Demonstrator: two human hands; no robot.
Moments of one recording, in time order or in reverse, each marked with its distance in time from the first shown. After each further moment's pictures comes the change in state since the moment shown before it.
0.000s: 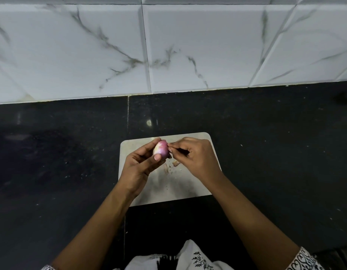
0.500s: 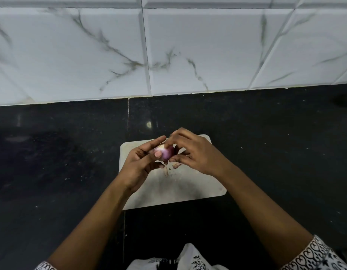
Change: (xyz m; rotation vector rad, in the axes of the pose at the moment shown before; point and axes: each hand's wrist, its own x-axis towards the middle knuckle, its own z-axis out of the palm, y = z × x) left_hand 0.008 0.018 0.003 0.076 -0.093 -0.033; right_hand 0.019 0.001 -0.021 -0.100 -0.373 -0.111
